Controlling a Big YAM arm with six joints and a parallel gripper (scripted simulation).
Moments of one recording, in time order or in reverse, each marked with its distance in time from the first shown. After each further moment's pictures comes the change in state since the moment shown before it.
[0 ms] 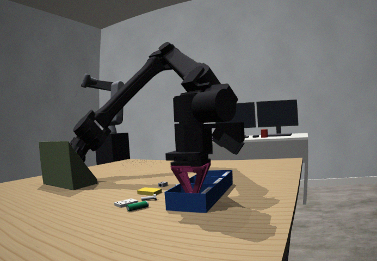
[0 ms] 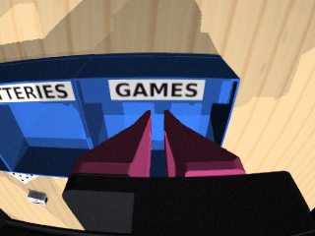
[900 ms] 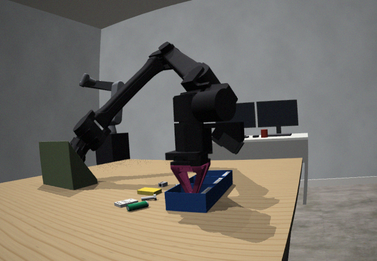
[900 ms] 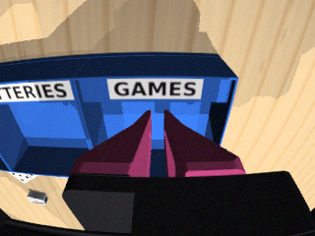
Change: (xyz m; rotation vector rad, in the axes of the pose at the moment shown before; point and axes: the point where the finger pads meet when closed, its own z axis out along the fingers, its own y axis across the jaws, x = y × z) arm 0.000 -0.001 -0.001 0.002 0.000 0.002
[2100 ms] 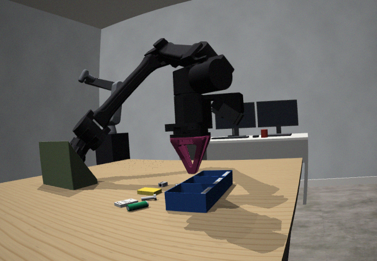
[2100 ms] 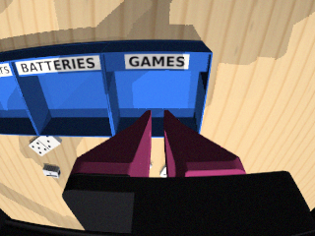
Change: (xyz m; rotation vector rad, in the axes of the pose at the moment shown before) arm -0.003 0.001 -0.053 0.003 -0.008 -0.001
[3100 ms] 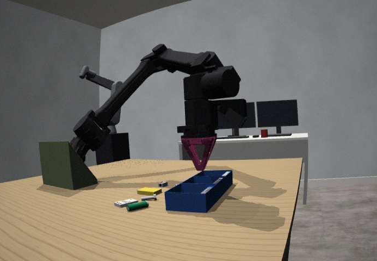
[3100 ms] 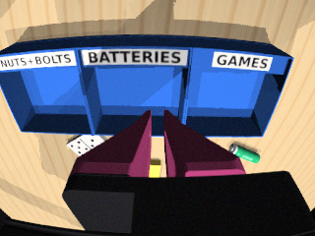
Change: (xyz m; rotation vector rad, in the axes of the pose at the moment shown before) arm 0.004 0.066 0.005 -0.009 0.011 -0.016
